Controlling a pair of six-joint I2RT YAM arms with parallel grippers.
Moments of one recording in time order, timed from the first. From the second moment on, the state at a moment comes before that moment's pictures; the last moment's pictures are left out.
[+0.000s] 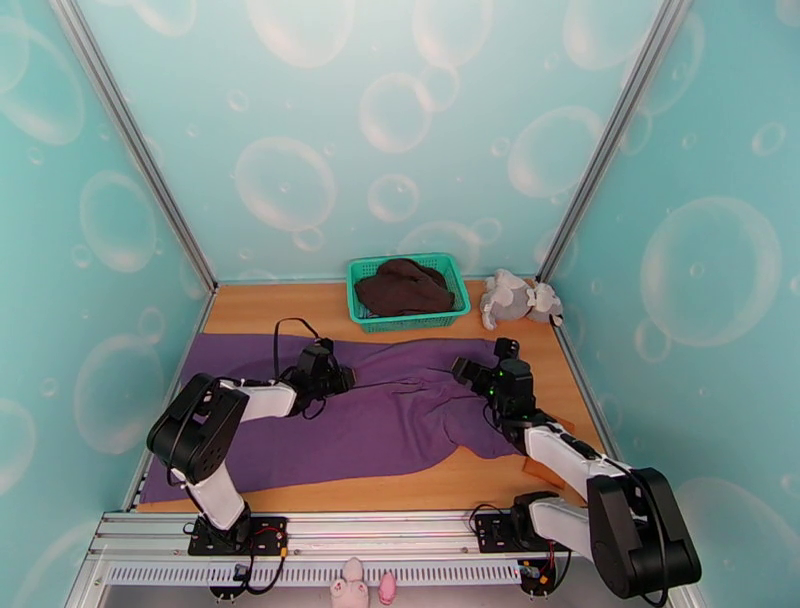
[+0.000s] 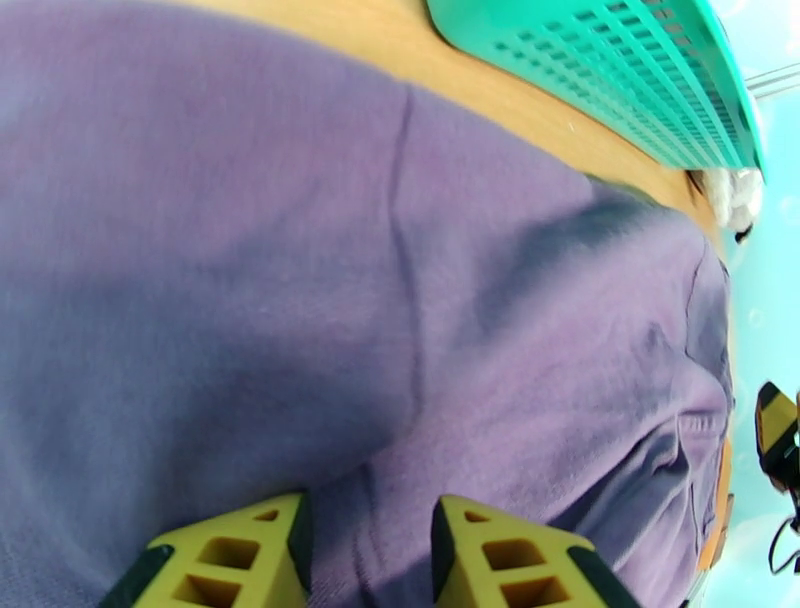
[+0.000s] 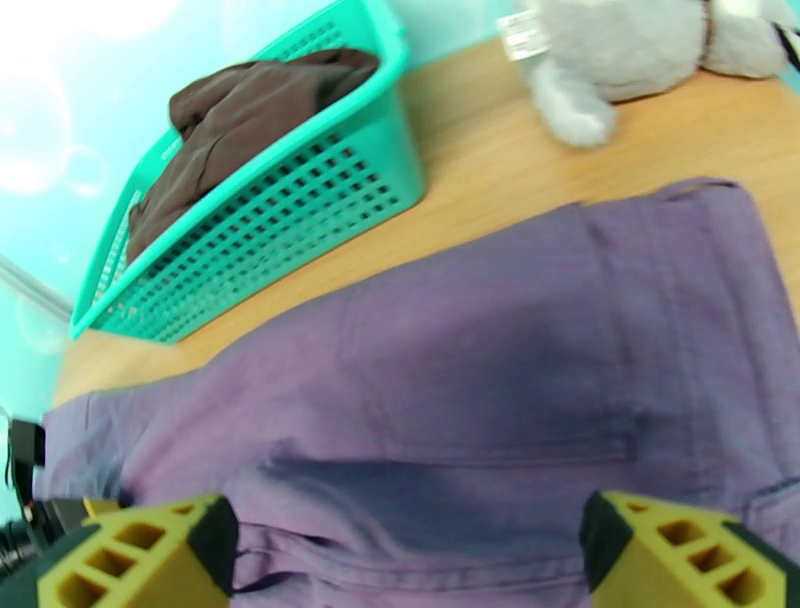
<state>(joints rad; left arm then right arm) -0.50 1.74 0.74 0.21 0.17 -0.62 0.09 1.15 0.36 0.31 -0.07 0.51</state>
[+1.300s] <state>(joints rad) 0.30 2.25 1.79 -0.44 -0.31 -0.30 -0.12 1.18 0.45 0.13 -0.08 0.47</state>
